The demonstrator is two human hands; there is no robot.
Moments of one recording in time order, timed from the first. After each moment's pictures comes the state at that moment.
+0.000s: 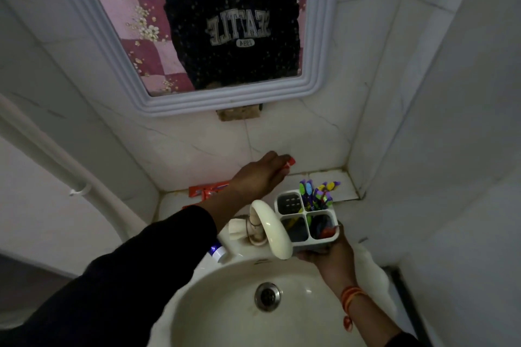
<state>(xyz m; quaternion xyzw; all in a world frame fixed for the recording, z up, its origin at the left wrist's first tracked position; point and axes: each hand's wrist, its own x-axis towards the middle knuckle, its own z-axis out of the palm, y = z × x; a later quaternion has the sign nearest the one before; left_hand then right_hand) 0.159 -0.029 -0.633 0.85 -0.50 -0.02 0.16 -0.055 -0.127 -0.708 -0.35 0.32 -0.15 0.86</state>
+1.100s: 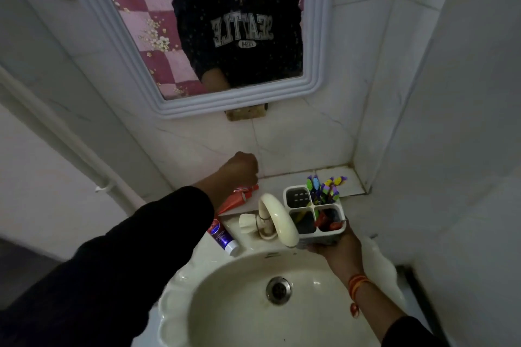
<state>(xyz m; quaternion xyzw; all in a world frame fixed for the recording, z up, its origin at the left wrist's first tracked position) 0.187 -0.003 -0.602 0.94 -0.30 -0.17 -0.02 -0.063 -0.127 -0.726 -0.65 0.30 -0.19 0.67</state>
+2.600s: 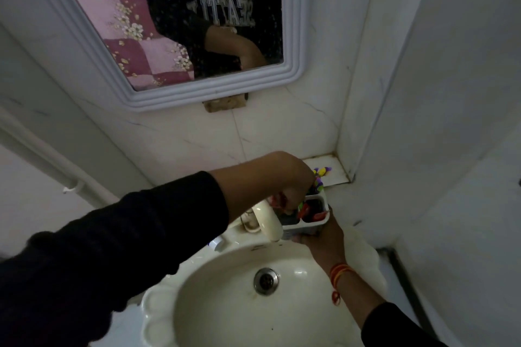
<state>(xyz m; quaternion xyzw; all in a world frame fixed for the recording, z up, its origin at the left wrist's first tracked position) 0.064 -0.102 -0.541 0.77 -0.50 -0.26 -0.30 -0.055 -0.127 -0.731 -0.55 0.33 -0.14 0.75</state>
